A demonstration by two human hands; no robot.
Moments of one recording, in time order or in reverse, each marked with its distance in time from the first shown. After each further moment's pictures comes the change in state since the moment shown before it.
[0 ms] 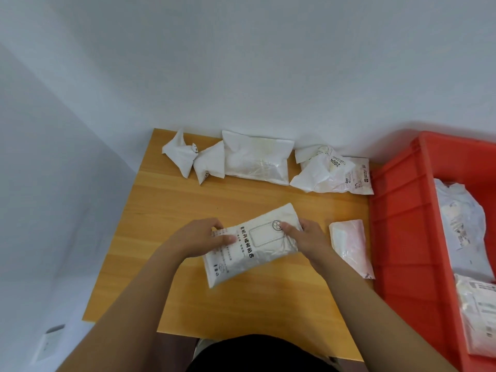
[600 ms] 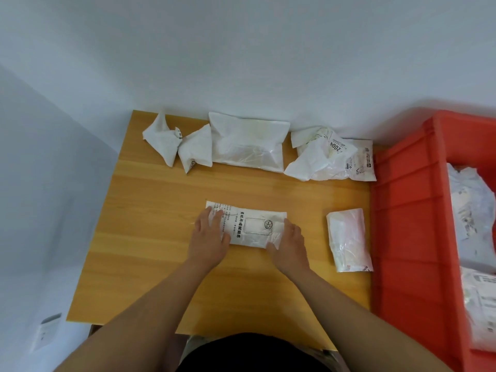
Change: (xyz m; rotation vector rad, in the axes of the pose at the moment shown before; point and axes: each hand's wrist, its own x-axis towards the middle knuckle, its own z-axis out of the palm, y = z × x) left_hand 0.079 -0.021 0.110 0.099 0.377 0.005; right_hand 0.047 0.099 0.024 -0.729 0.070 -0.036
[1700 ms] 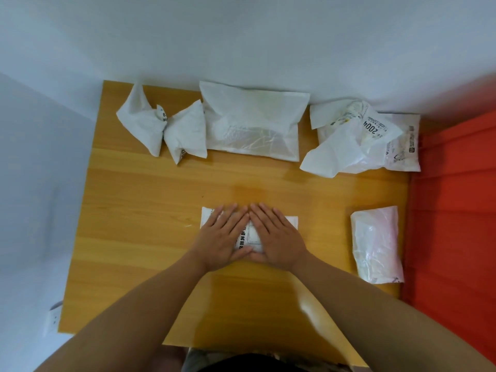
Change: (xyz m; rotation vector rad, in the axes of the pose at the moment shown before) left_hand 0.058 -0.036 0.048 0.467 0.111 0.733; right_hand 0.087 0.016 0.051 -0.436 0.105 -0.844
